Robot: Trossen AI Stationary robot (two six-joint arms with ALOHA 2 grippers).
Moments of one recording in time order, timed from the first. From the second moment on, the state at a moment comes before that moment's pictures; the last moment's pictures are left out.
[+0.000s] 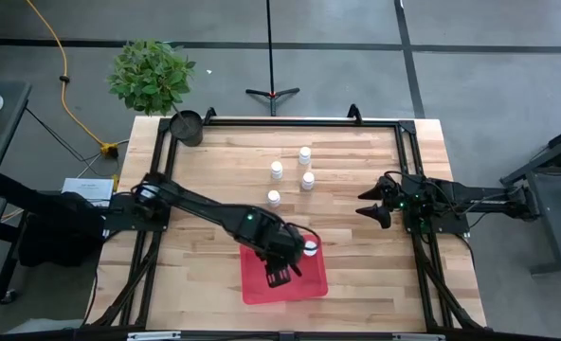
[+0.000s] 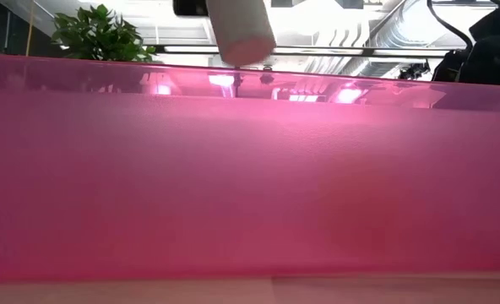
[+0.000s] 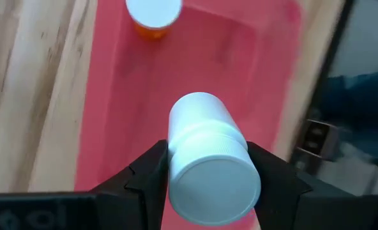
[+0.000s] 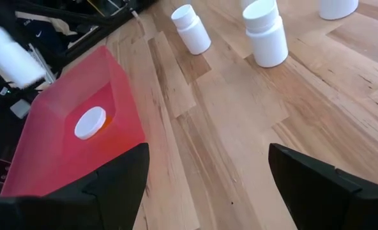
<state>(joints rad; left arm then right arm) -0.35 2.02 1.95 -1.15 0.03 -0.67 -0.08 0.23 0.11 -0.33 -0.06 0.54</state>
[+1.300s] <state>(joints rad) -0.30 2.18 2.04 -0.92 0.04 -0.47 -0.08 0.23 0.11 -0.33 0.02 0.57</state>
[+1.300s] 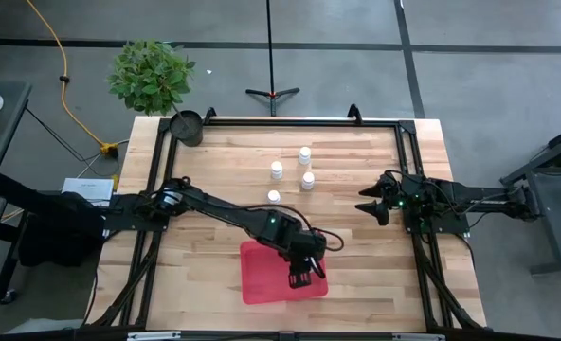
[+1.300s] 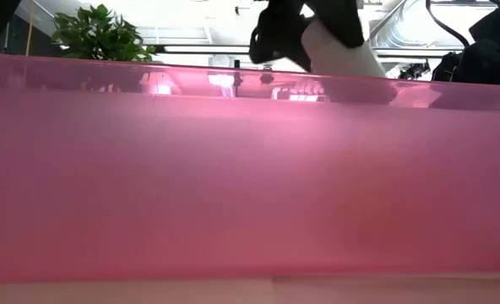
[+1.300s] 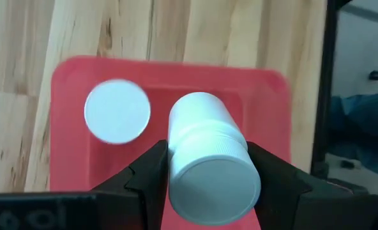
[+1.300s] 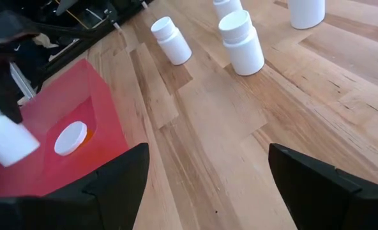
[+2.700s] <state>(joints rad) -0.30 2.33 2.17 -1.03 0.07 -0.25 -0.08 0.25 0.11 -0.34 0.05 0.58</state>
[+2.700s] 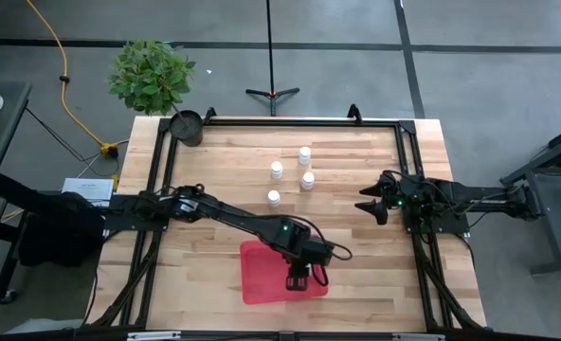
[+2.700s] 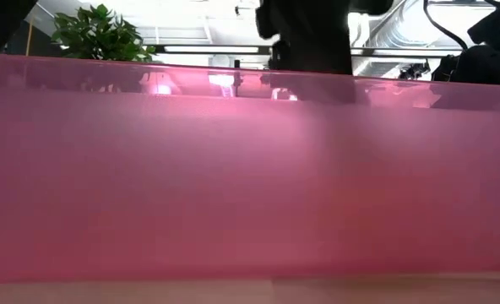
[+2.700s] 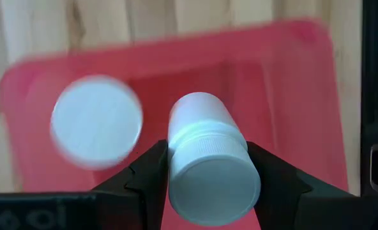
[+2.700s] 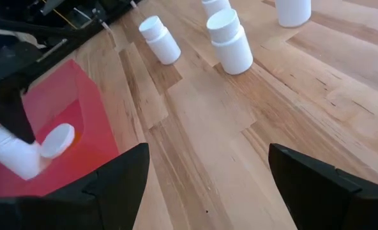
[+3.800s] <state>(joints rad) -0.27 2.39 2.17 -1.25 0.02 -0.18 -0.08 0.28 0.11 -0.34 0.05 0.58</state>
